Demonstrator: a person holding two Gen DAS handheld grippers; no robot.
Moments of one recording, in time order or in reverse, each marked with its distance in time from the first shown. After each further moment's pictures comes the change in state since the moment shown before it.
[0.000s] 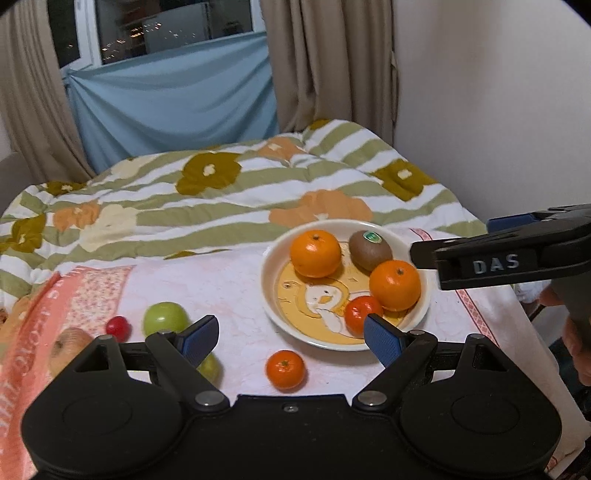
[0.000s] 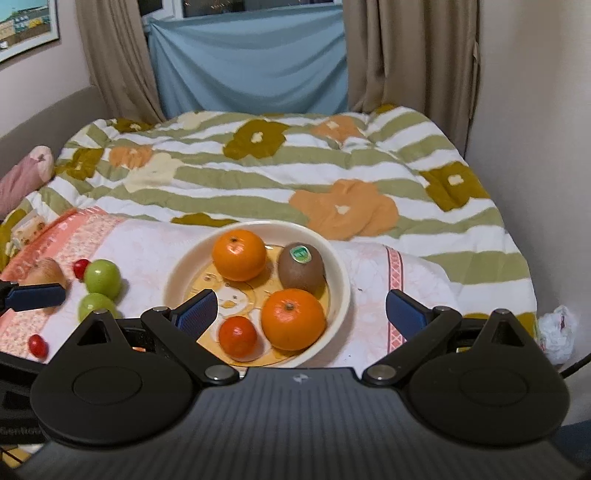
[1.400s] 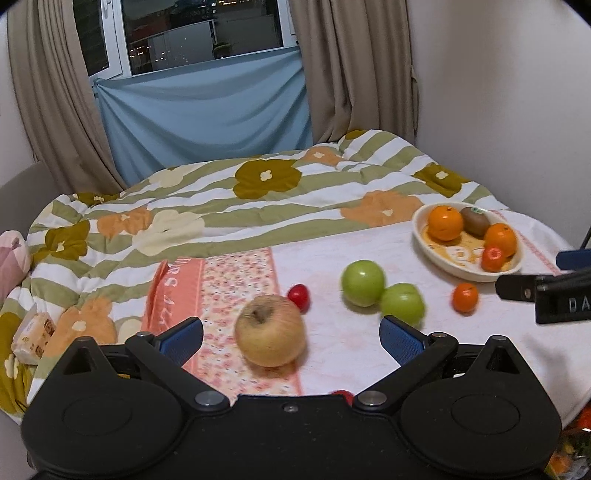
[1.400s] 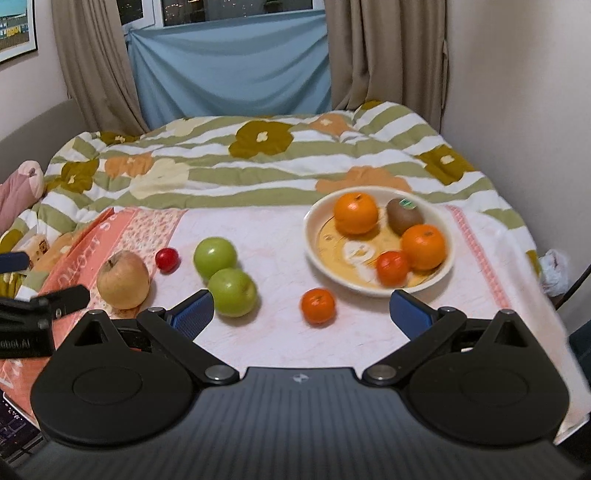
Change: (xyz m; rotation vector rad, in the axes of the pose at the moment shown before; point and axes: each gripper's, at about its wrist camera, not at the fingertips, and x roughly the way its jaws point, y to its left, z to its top) left arm -0.036 0.218 -0.057 0.064 -0.058 -0.009; right arm -0.027 0.211 -0.053 0.135 0.003 -0.134
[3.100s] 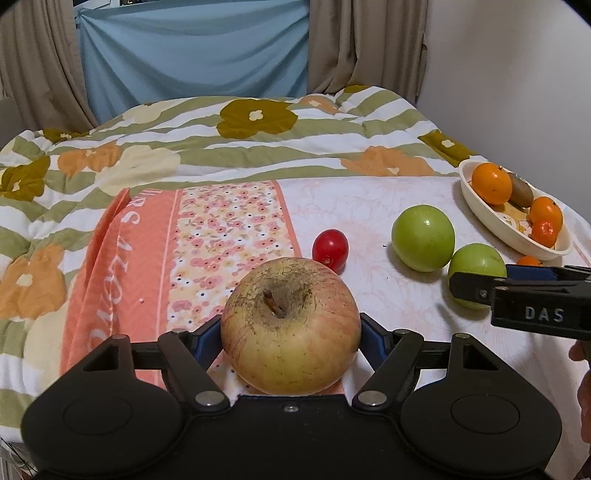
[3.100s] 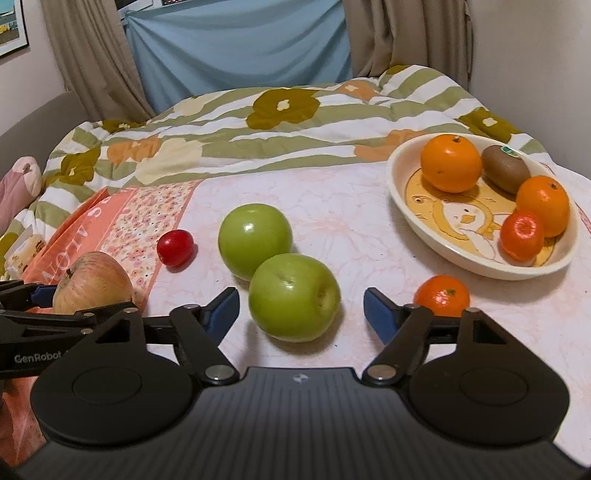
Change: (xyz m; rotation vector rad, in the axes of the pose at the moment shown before) left arm 0.108 0.044 -0.026 -0.086 0.145 -0.119; right arm 0.126 0.049 -0.014 0.042 0.056 0.062
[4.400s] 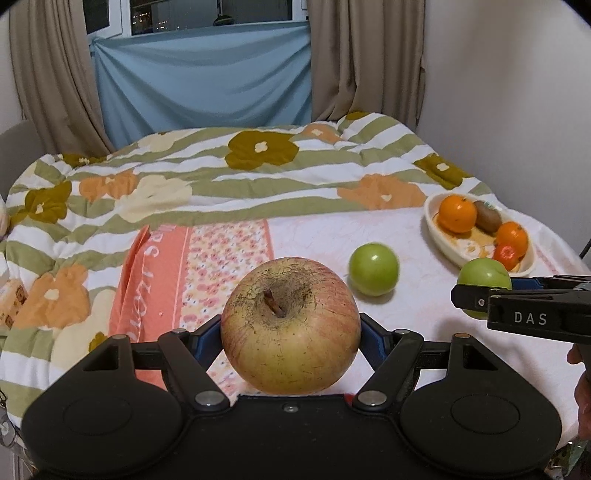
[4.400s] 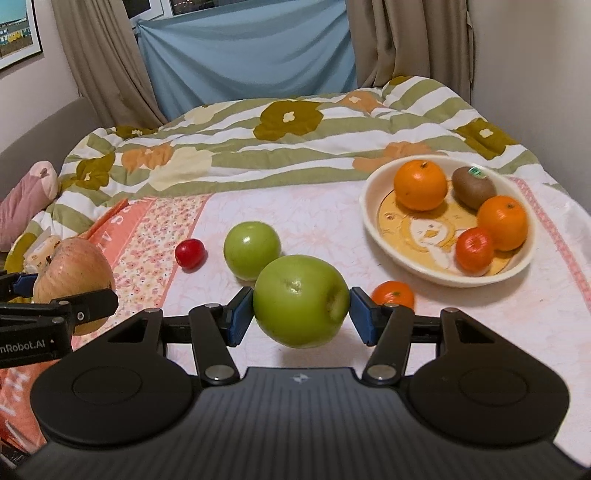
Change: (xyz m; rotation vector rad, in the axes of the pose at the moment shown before) left arm -0.075 -0.040 0.013 0.001 -0.073 0.048; right arm -0.073 -0.031 0.015 -0.007 -0.016 0.035
